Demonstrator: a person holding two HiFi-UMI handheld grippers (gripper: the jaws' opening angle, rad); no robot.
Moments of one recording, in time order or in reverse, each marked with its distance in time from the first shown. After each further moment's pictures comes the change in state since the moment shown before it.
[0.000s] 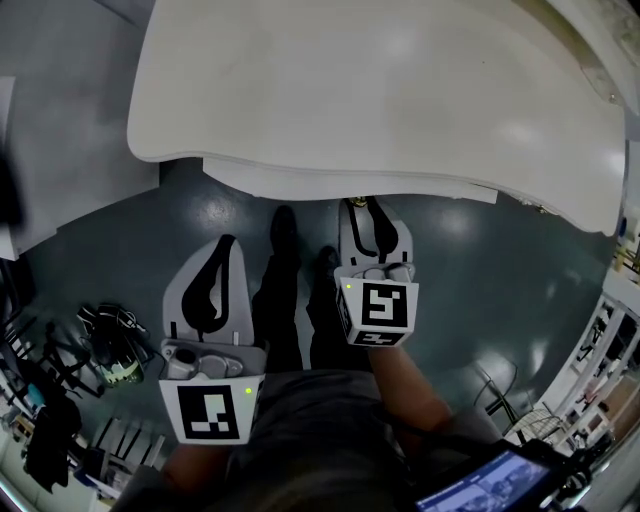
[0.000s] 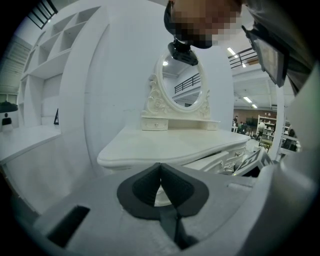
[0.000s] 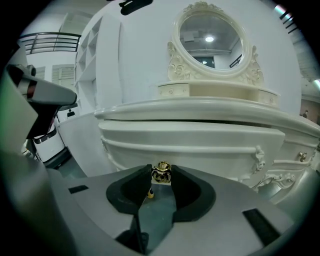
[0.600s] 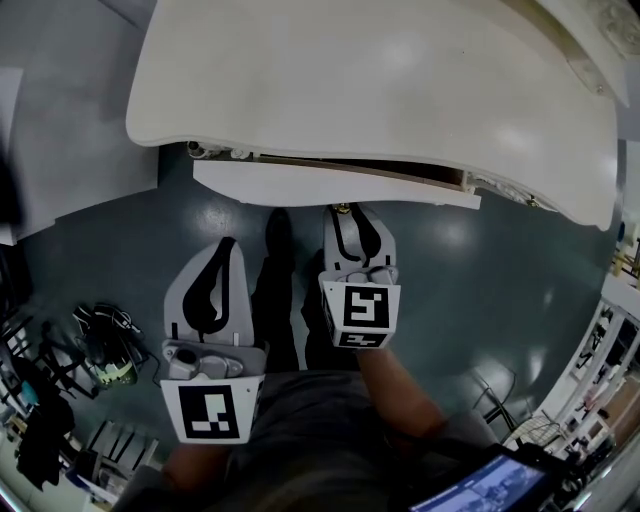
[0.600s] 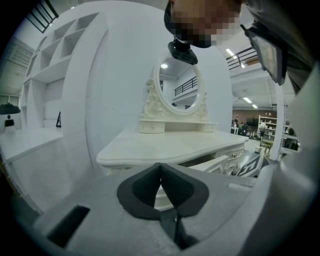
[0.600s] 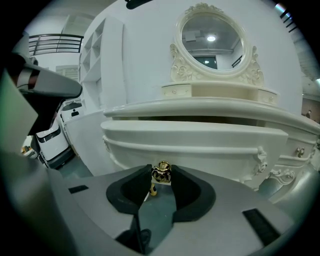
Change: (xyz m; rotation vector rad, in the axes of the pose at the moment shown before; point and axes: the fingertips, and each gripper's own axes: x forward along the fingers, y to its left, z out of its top) left arm -0.028 -0.014 -0.004 0.006 -0.030 0.016; right arm -0.019 0.026 -0.015 -0.003 -0.005 0.033
